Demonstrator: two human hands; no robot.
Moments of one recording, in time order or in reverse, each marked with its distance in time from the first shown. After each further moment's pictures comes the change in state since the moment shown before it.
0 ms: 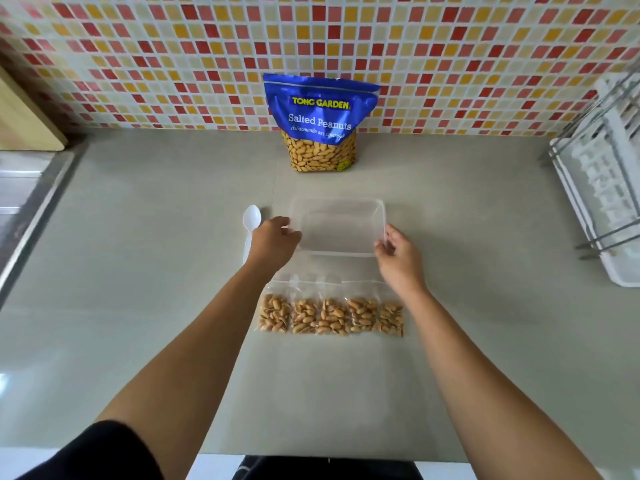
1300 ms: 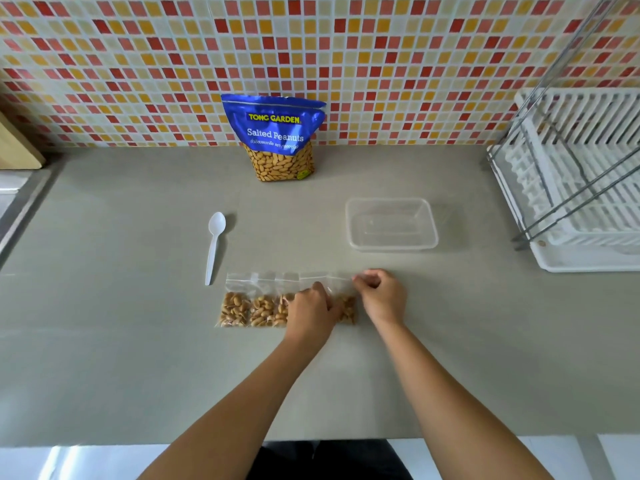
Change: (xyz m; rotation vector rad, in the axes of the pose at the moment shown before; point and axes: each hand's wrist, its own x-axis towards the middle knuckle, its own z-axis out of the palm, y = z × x) left_hand -0.120 -0.005 0.116 0.450 -0.037 0.274; right_hand -0.049 0.055 -0.035 -0.005 0.191 0.114
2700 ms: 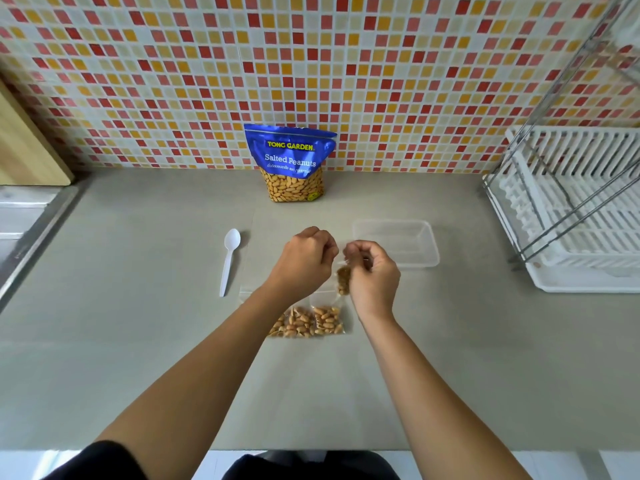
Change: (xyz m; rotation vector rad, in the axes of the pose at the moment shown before) left_hand 0.029 0.022 -0.098 -0.019 0.248 0.517; right_hand -0.041 -0.094 -0.010 0.394 0.105 -0.248
